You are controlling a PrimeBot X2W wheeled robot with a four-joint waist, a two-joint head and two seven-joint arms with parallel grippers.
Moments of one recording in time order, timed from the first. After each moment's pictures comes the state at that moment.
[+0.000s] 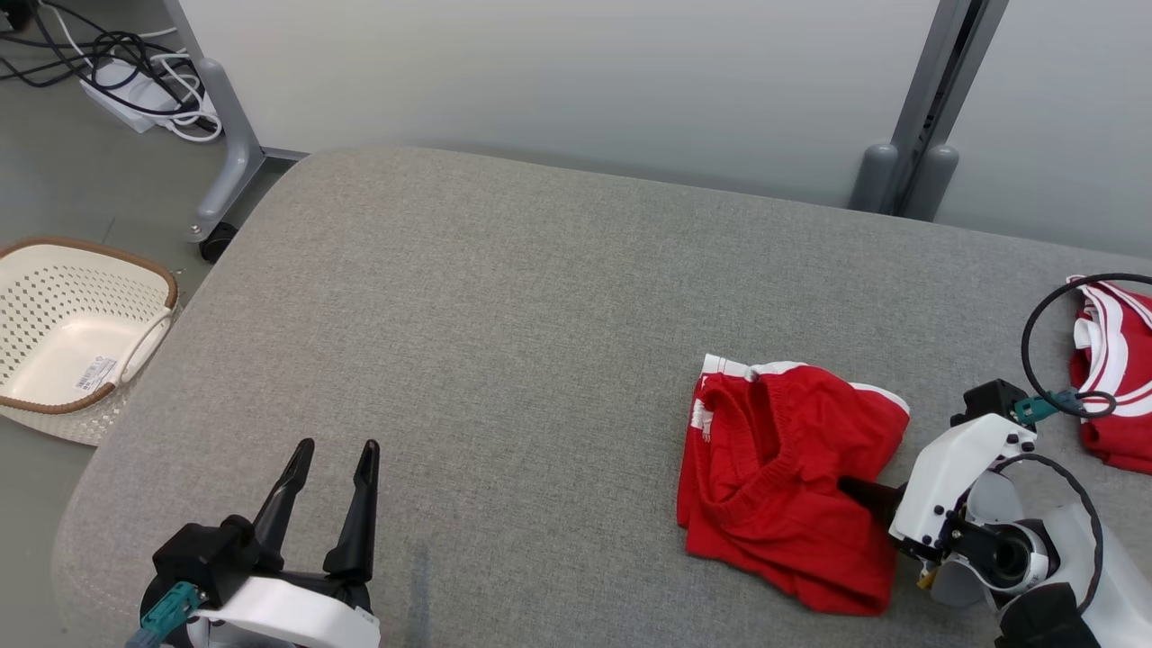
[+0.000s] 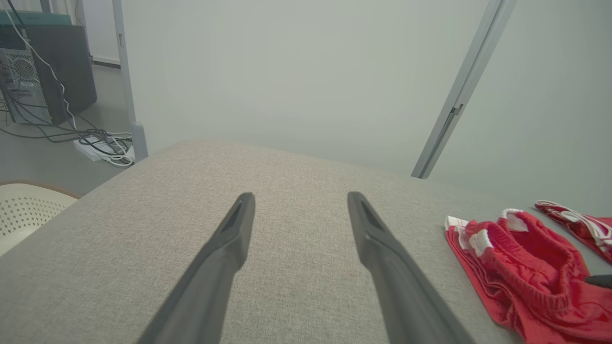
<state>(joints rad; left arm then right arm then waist) -0.05 0.13 -0.13 0.27 -0.39 -0.13 -0.26 -0.44 -0.15 0.12 0.73 0.81 0.13 0.64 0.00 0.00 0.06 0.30</state>
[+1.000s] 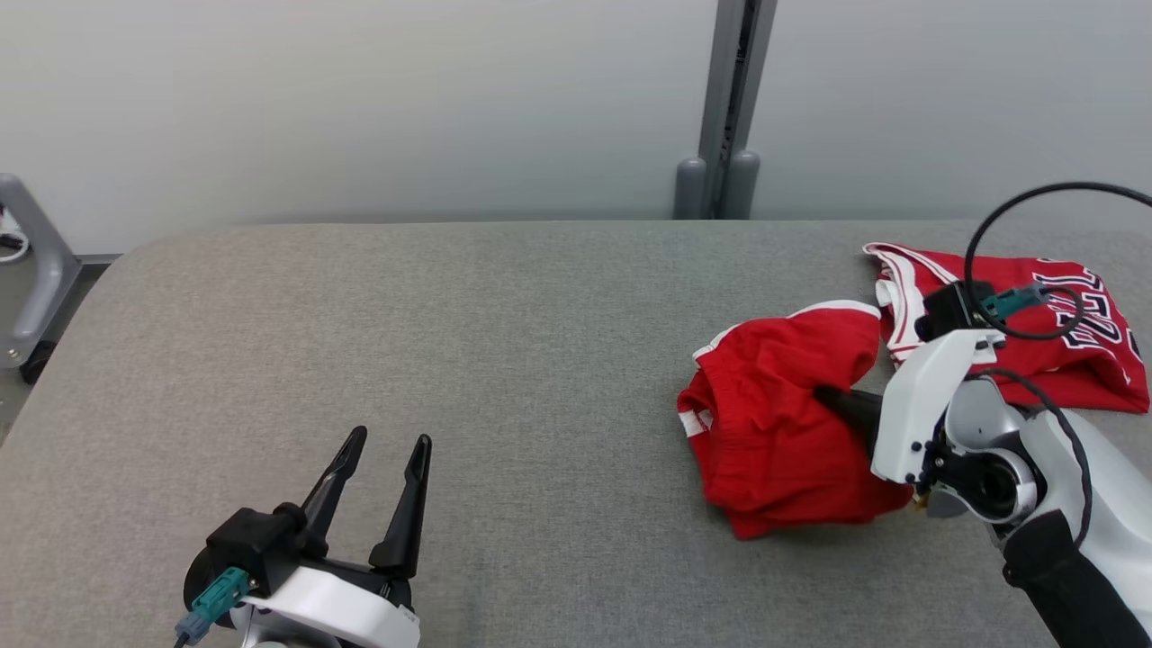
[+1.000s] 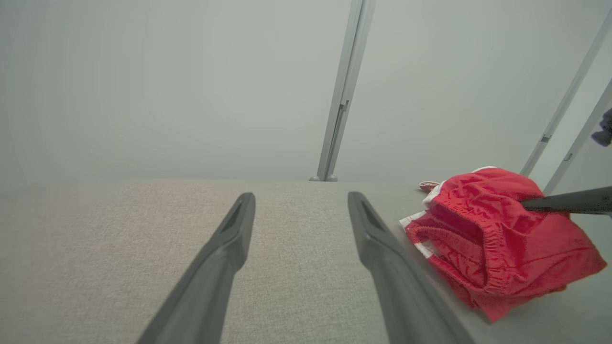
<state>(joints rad) -0.07 0.12 -0.21 0.27 -0.37 -0.13 -0.26 -0.57 -0.29 0.46 0.59 0.88 0.13 0.54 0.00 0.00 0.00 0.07</state>
